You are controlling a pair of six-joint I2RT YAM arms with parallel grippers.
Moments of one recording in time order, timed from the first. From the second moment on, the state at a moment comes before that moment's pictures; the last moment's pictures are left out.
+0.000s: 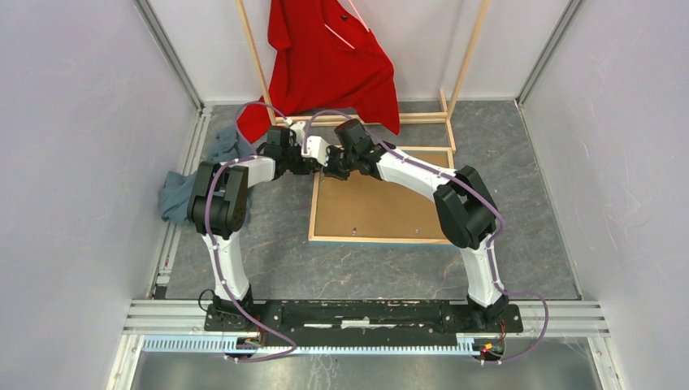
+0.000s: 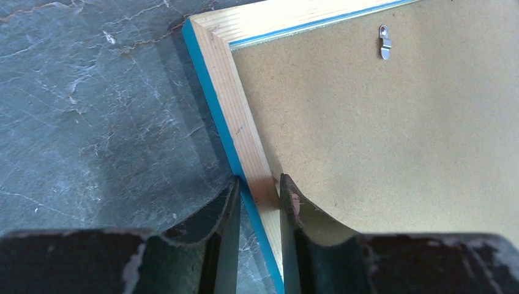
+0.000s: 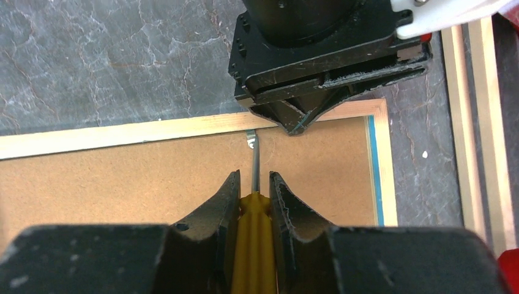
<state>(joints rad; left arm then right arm) -0.21 2.02 1.20 0.07 0.43 -0.17 0.72 2.10 1.66 -0.28 -0.36 -0.68</state>
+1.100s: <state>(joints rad) -0.21 2.02 1.20 0.07 0.43 -0.17 0.70 2.05 1.55 -0.19 -0.35 -0.35</state>
